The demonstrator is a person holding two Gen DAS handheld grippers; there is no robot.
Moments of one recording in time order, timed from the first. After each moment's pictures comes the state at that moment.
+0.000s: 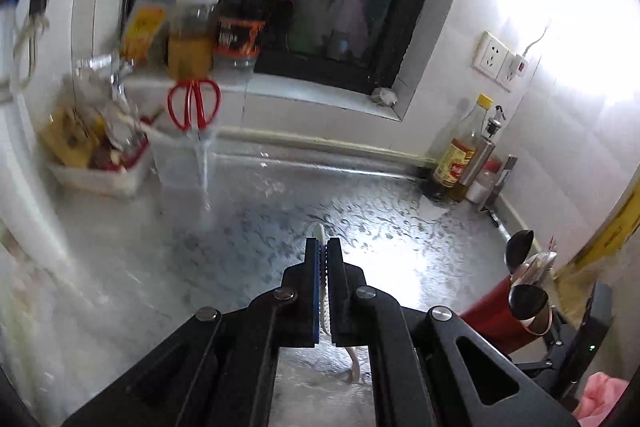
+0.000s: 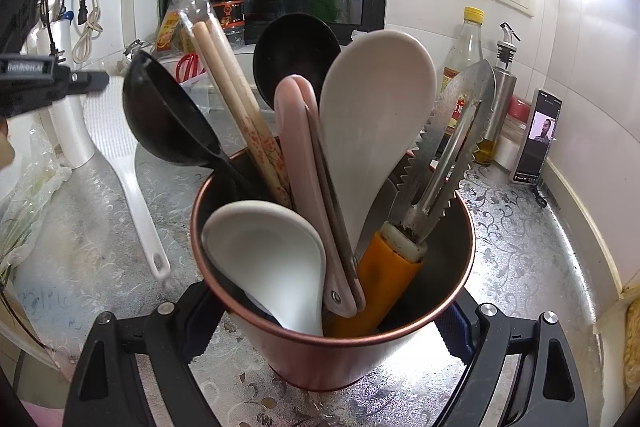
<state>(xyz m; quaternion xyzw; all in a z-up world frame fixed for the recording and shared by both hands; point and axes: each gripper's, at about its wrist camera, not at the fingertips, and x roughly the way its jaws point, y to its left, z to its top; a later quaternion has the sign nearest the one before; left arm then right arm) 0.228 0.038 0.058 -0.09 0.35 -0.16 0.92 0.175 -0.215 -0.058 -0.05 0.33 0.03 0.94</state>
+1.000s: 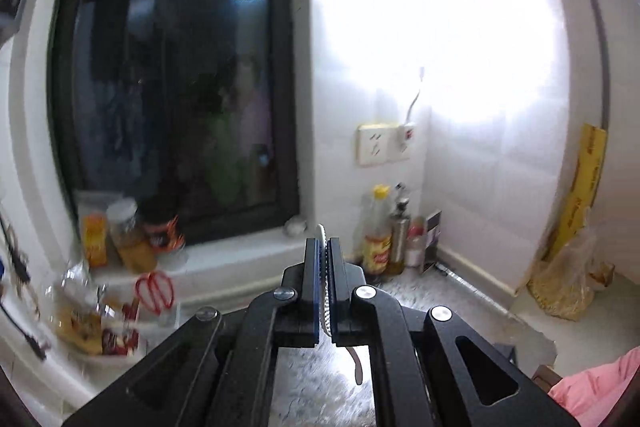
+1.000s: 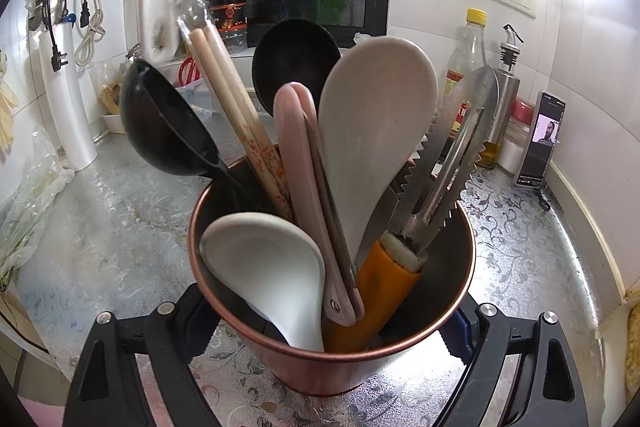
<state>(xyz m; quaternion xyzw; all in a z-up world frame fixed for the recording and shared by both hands) 0.181 -0.050 0.238 0.05 0.17 -0.26 0.95 0.182 -0.208 -0.056 -0.04 0.32 0.03 0.94</state>
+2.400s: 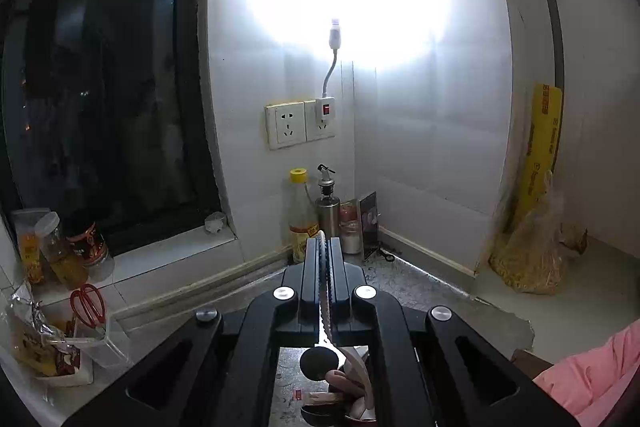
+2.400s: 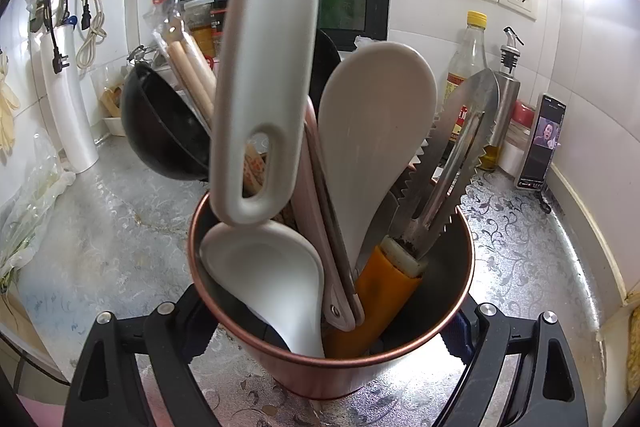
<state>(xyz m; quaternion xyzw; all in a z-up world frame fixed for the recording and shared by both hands) 0.183 -0.131 0.194 0.08 0.18 -0.34 0.92 0.185 -0.216 -0.054 -0.04 0.32 0.04 0.95</state>
